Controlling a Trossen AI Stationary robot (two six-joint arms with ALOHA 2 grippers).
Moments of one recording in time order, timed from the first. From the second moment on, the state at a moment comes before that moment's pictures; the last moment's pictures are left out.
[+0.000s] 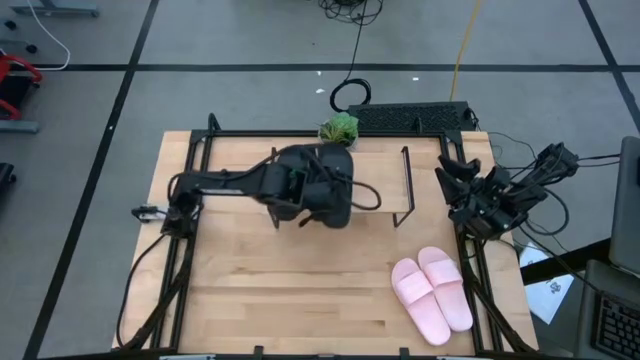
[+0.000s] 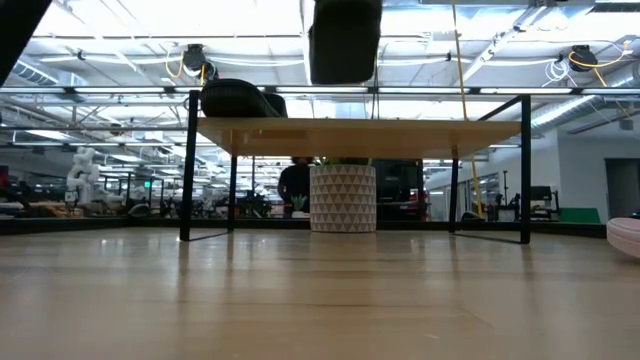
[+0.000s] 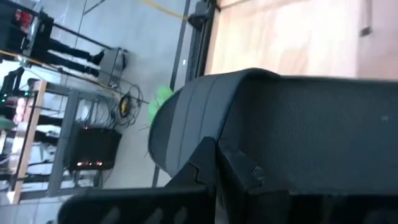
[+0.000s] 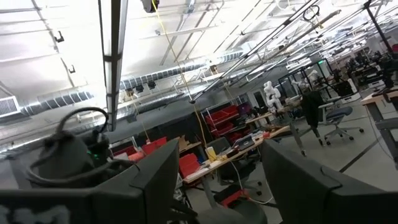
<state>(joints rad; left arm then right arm) -0.13 2.03 2.34 -1.32 -0.75 0.09 0.67 0.69 0.44 1.25 1.10 -0.48</state>
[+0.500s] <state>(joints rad) -0.06 2.06 2.28 -1.36 -0.72 0.13 0.67 0.66 0.44 1.25 1.10 -0.52</state>
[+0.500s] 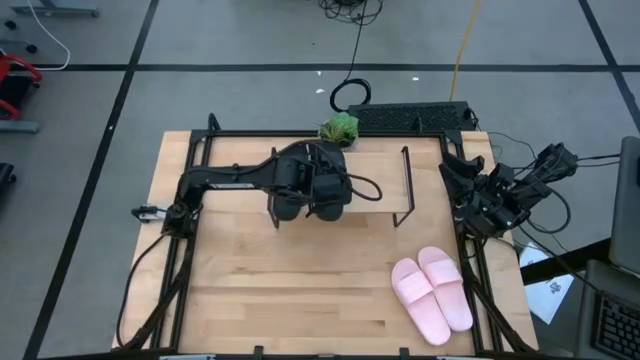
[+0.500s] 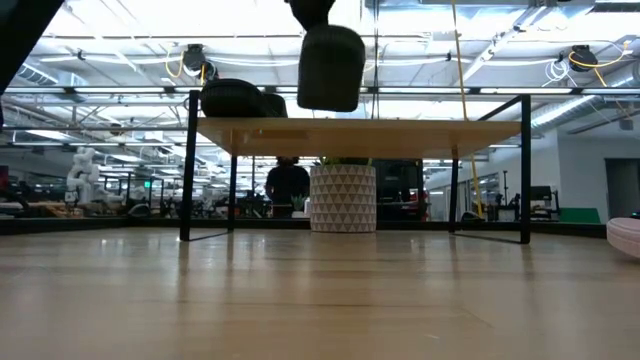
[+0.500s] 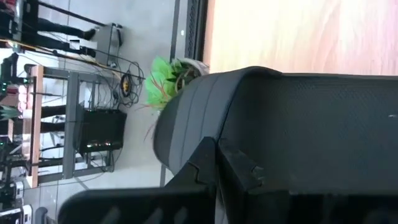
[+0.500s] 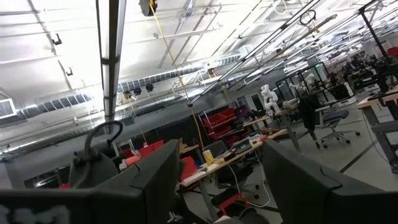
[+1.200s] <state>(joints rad) -0.02 2.06 2.11 -1.28 -0.73 0.17 0.67 0.66 0.44 1.25 1.10 -0.51</state>
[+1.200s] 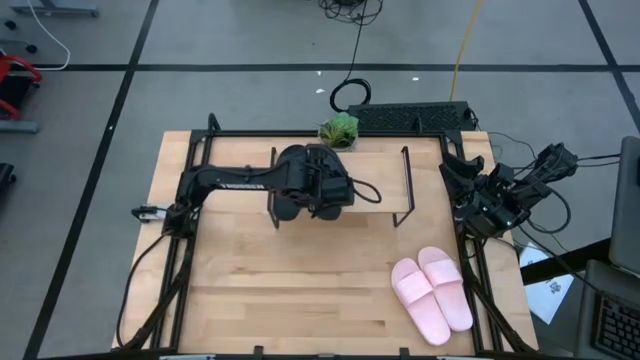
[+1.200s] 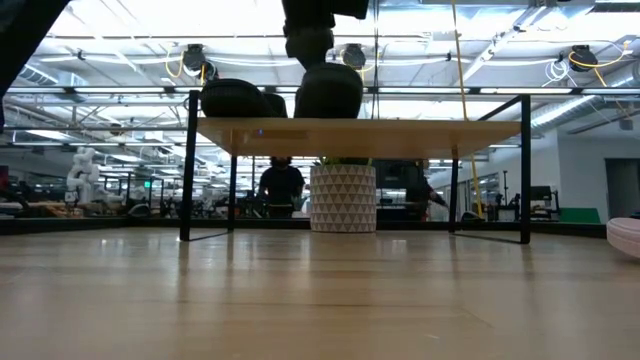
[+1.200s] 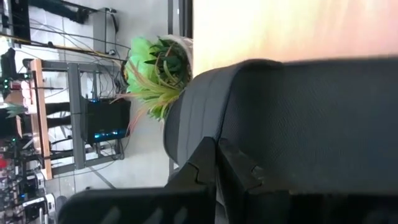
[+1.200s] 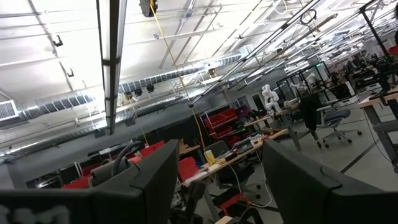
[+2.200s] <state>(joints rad) 0.02 2.06 2.11 -1.34 -0.66 0.15 0.67 0.66 0.44 1.25 1.10 -0.51</state>
